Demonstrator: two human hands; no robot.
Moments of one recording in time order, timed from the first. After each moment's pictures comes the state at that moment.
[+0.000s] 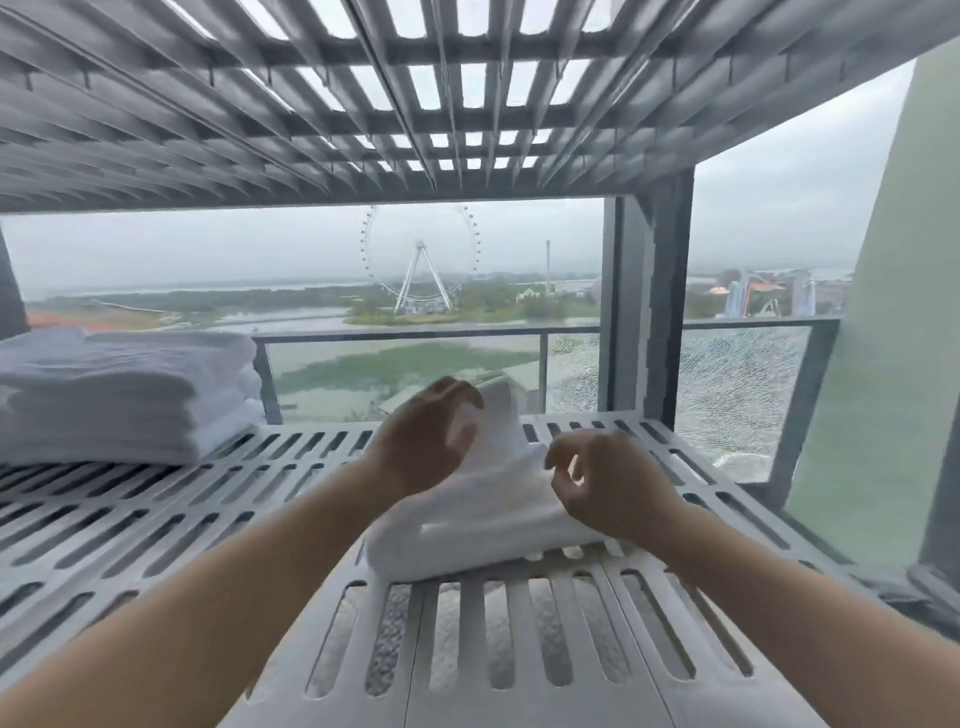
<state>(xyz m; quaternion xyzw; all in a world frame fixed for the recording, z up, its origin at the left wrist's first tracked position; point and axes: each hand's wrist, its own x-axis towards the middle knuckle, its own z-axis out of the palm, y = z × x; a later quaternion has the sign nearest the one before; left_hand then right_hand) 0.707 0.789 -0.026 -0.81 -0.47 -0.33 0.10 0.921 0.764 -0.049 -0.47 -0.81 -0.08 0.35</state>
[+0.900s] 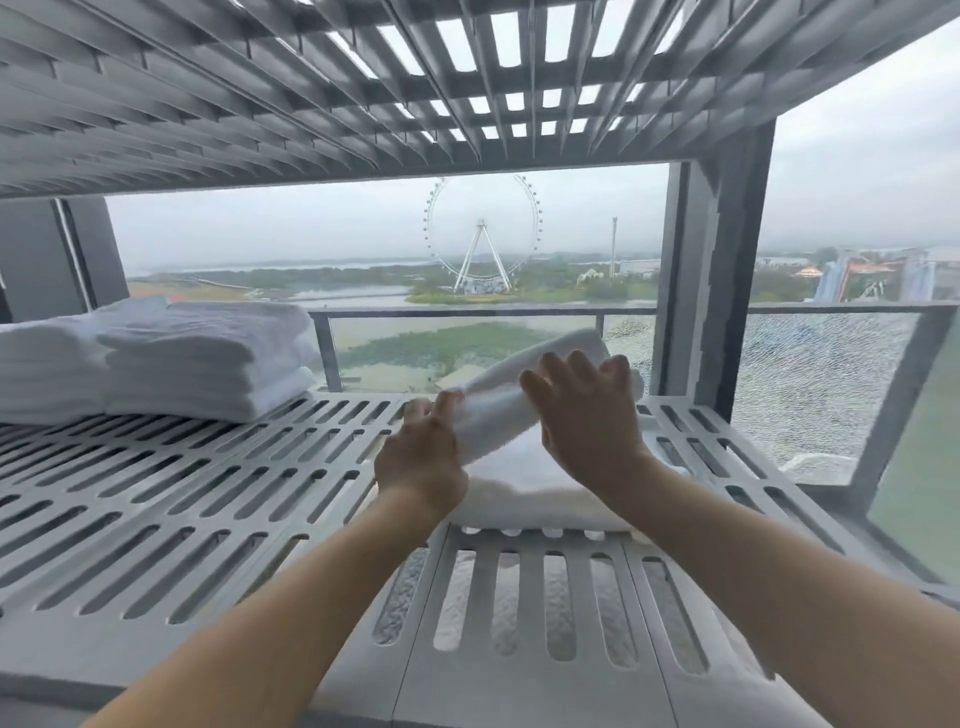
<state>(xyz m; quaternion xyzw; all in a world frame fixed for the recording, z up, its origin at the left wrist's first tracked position) 0.718 0.759 -0.067 -0.62 -0.71 -0.32 0.09 0.884 0.789 -0.037 -0.42 -0.74 -0.43 0.30</state>
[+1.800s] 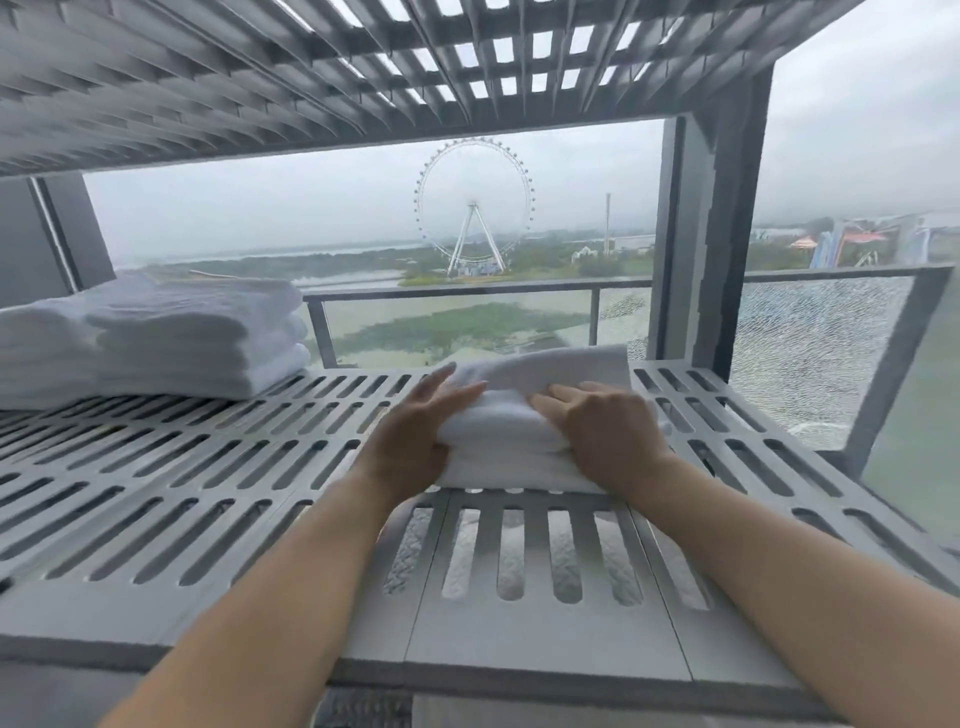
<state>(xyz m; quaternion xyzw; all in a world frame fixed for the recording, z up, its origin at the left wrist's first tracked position) 0.681 0.760 -0.086 -0.77 -0.55 -0.33 0.04 0.901 0.785 -0.079 -0.42 -0.83 -0.30 0.21</state>
